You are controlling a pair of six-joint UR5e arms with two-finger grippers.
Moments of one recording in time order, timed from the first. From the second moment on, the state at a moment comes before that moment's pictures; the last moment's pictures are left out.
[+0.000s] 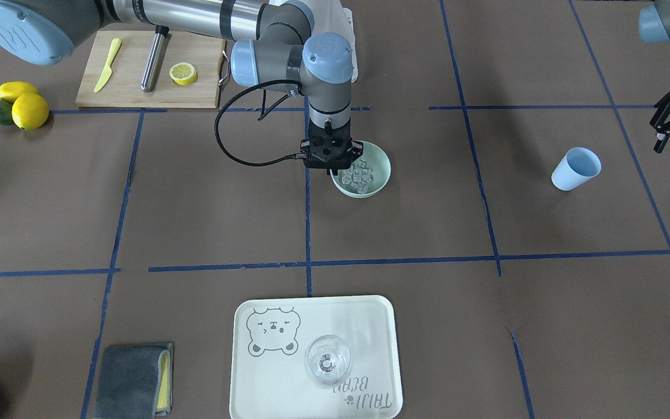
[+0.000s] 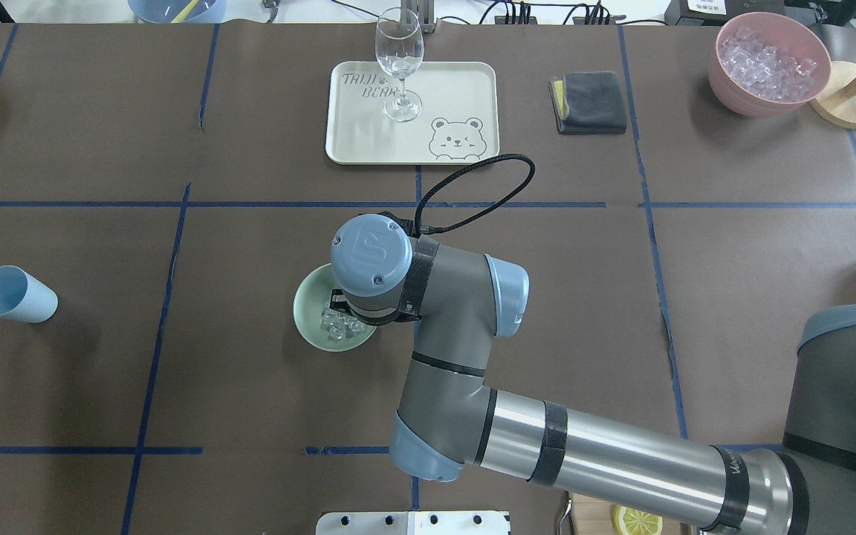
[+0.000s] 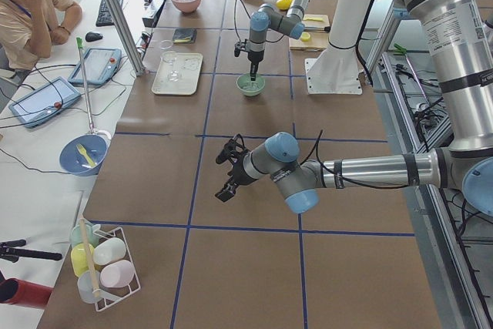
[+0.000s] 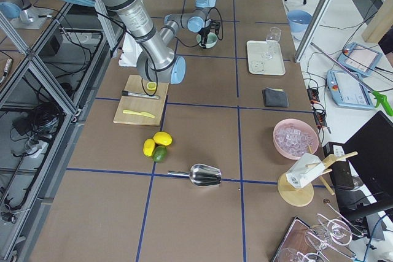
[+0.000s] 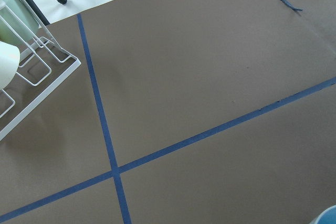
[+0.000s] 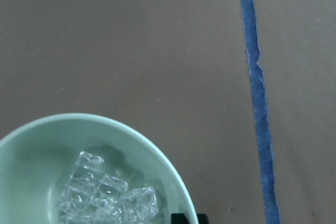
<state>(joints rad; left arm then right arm) -1.17 -1.22 -1.72 -2.72 -1.94 -0.45 0.39 -0.66 1.39 -1.48 1.77 1.43</state>
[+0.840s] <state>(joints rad) -1.29 -1.29 -1.73 -2.38 -2.24 -0.44 0.67 -1.27 1.90 -1.26 1.99 1.41</state>
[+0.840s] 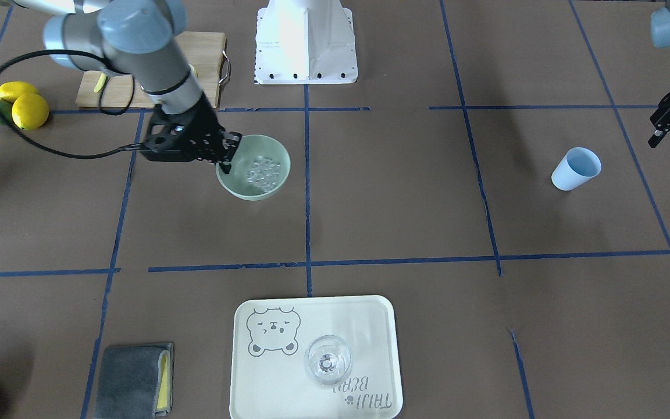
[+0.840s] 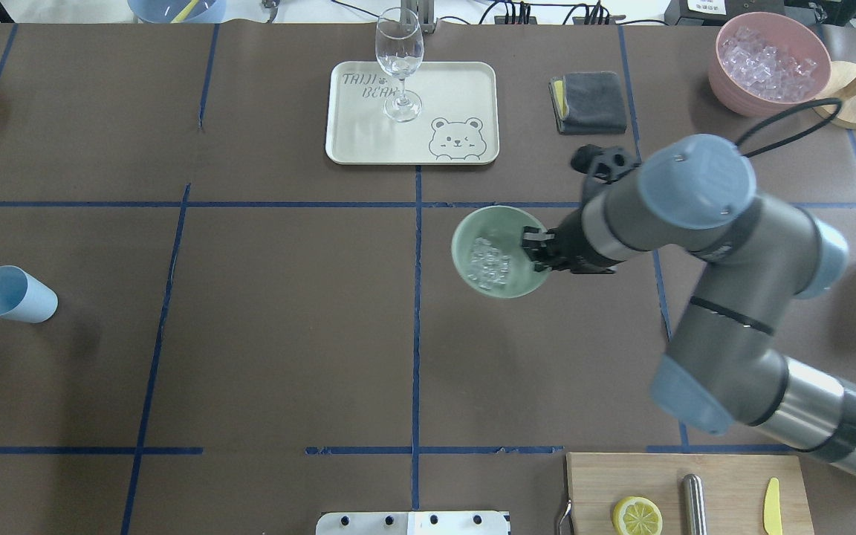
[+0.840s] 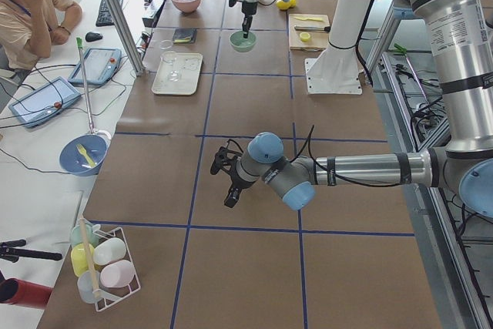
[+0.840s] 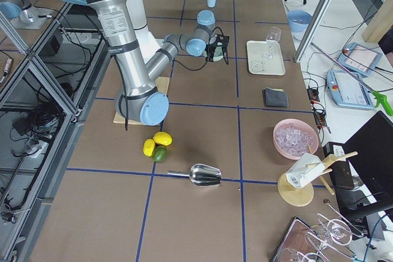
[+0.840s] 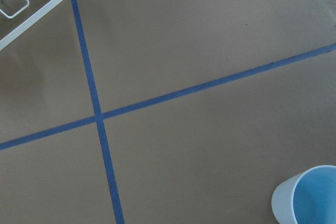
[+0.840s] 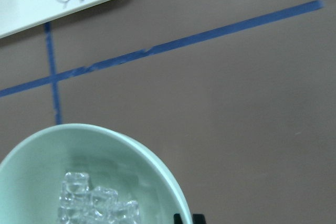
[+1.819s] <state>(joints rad) -1.46 -1.40 -1.77 -1.98 -2.37 -0.23 1.09 -1.71 1.72 -0.99 2.32 0.87</state>
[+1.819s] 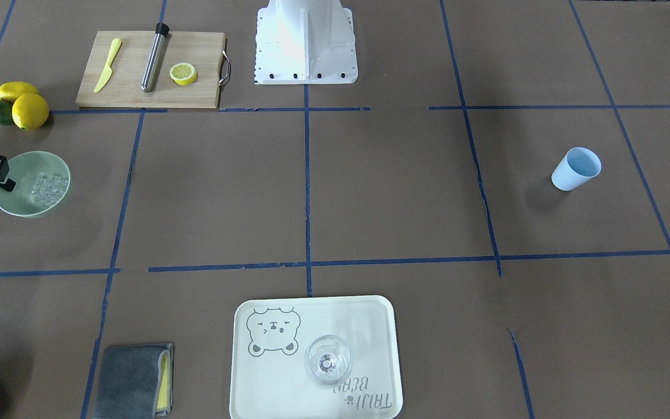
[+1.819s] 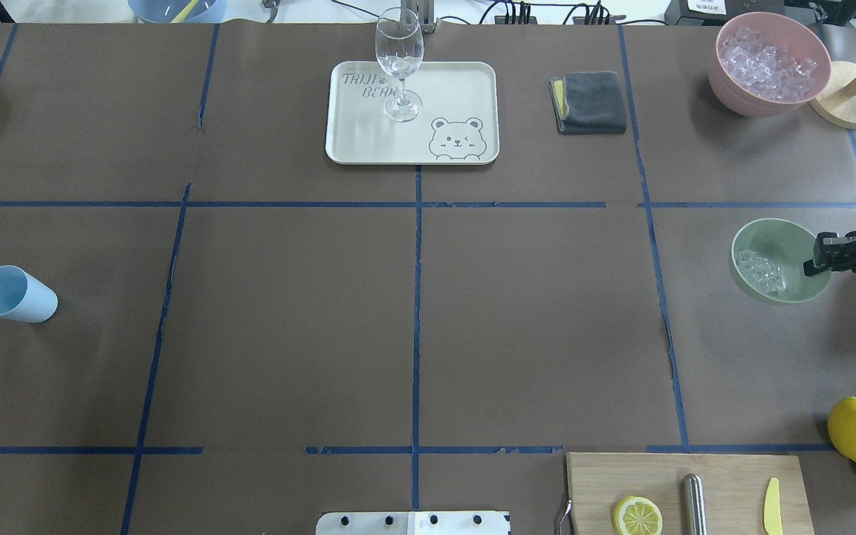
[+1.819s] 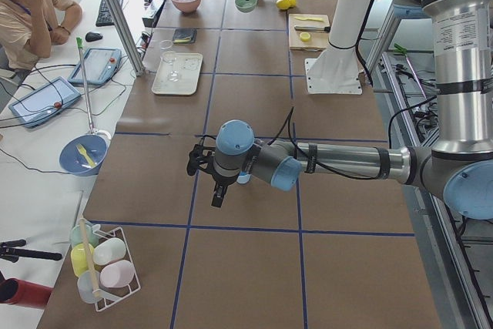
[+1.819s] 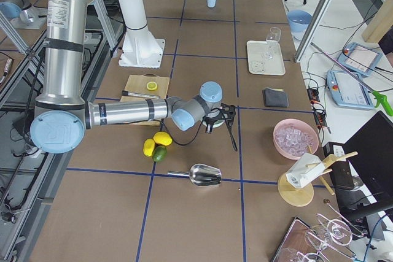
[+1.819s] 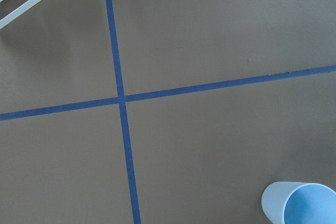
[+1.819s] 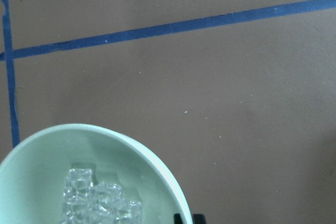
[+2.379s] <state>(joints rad) -1.47 -1.39 -1.80 -1.98 -2.37 -0.23 1.00 -1.75 1.67 -0.77 2.34 0.92</state>
